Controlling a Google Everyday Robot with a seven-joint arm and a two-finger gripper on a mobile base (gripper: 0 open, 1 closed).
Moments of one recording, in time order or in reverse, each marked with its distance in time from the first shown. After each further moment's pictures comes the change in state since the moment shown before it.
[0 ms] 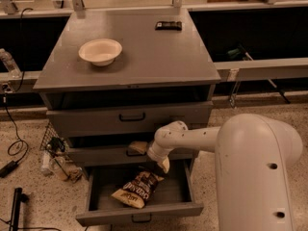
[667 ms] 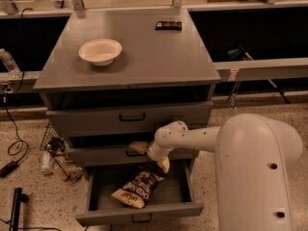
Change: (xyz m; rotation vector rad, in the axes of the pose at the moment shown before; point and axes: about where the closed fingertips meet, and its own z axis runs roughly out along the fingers) arm 0.000 0.000 0.000 0.000 0.000 0.000
